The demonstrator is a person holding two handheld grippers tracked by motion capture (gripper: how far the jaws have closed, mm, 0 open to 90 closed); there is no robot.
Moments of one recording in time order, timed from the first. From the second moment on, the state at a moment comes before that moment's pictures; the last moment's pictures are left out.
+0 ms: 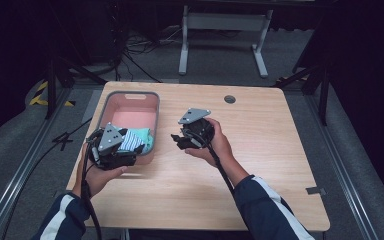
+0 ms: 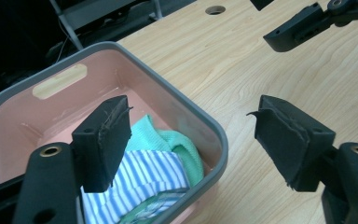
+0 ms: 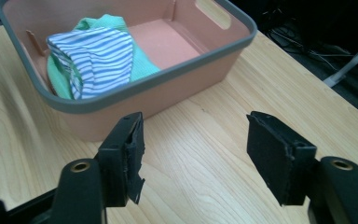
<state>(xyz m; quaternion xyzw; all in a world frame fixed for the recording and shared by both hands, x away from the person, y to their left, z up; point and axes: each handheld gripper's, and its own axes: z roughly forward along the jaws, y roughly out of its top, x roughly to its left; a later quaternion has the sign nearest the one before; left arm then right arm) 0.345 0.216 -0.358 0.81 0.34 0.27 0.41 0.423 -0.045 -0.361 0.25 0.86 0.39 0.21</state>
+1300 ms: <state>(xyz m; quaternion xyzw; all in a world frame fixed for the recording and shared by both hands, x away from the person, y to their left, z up) 0.320 0.135 -0.402 0.89 0.21 0.22 0.34 0.385 -0.141 -0.386 0.26 0.88 0.32 0.23</state>
